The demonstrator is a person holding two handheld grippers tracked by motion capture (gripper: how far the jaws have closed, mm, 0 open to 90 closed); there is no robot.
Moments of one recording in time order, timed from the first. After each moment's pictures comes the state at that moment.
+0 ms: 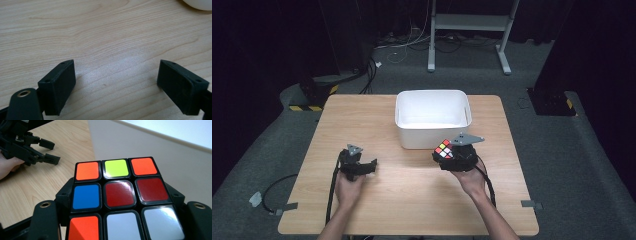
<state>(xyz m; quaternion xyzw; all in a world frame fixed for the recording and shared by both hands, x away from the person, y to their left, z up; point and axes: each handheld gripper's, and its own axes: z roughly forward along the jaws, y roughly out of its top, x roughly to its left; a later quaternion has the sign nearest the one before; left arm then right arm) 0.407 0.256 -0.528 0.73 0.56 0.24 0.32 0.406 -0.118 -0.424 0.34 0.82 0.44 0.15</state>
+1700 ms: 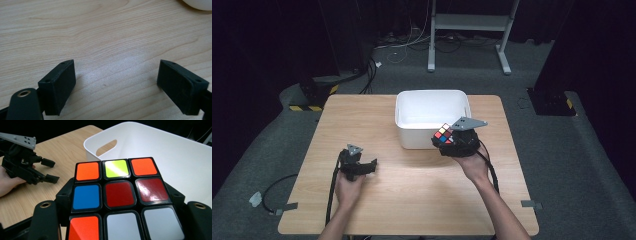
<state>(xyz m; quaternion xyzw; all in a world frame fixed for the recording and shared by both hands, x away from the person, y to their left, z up) 0.408 0.256 -0.528 0.73 0.56 0.24 0.32 0.421 -0.114 -0.375 0.31 0.81 0.46 0.19</state>
